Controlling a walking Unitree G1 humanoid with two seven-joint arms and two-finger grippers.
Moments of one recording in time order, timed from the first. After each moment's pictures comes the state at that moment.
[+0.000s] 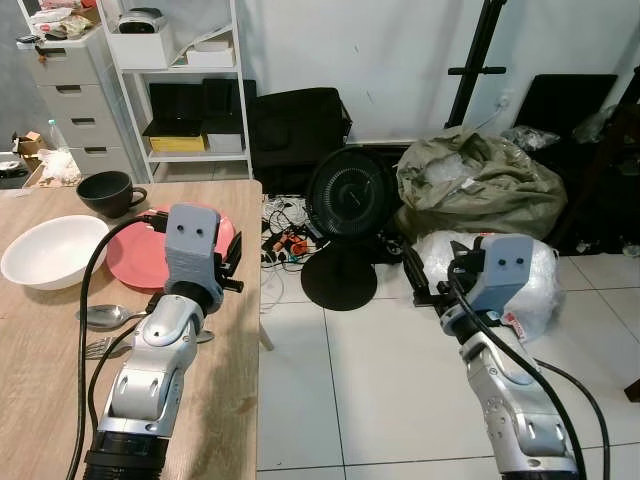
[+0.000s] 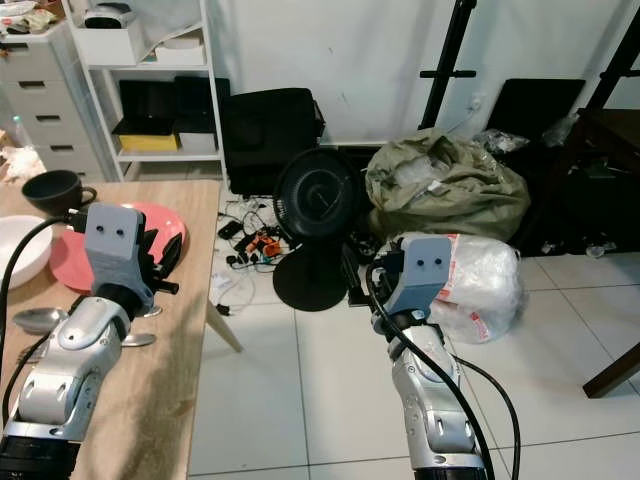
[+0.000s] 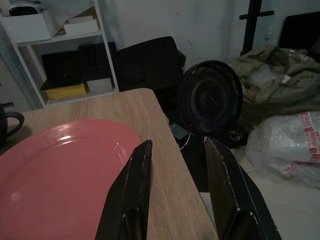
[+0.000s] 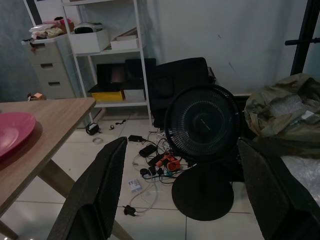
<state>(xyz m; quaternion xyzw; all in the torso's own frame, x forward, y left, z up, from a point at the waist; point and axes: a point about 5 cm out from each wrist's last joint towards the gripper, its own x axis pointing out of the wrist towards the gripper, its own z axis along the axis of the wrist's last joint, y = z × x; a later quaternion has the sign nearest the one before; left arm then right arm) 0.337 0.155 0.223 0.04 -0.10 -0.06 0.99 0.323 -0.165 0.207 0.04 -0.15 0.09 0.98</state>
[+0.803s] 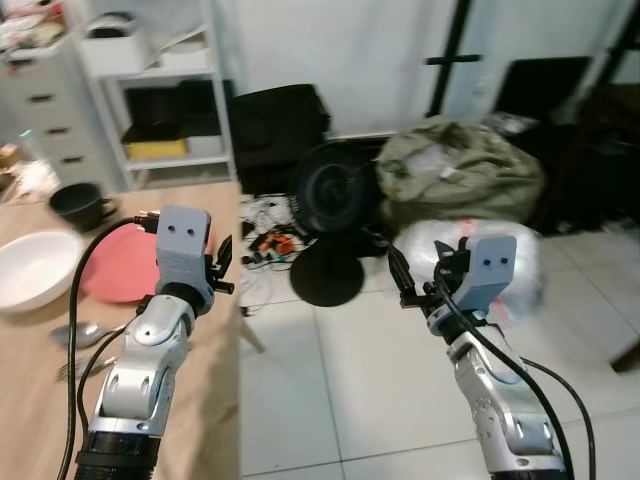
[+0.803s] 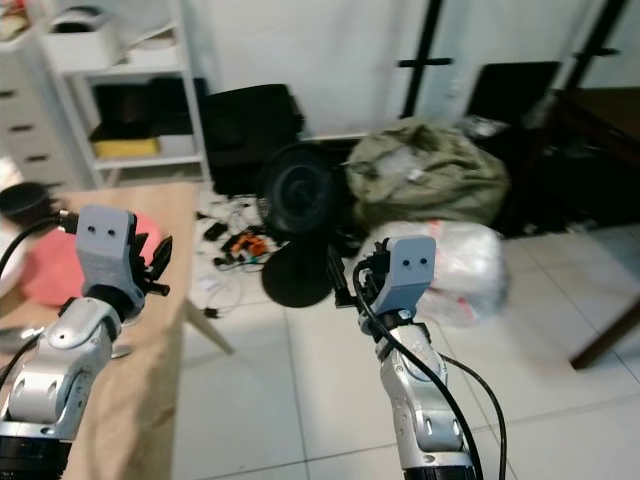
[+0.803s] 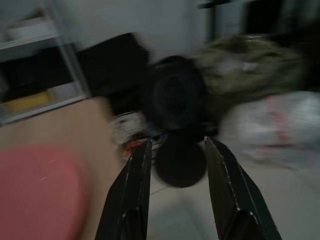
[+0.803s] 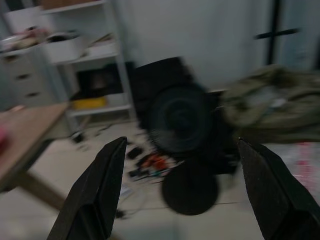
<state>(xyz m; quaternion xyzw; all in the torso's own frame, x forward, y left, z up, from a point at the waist) 0.338 0.157 0.219 0.04 -0.08 -0.07 0.99 0.324 -0.157 0.204 0.05 -0.15 0.09 0.98</state>
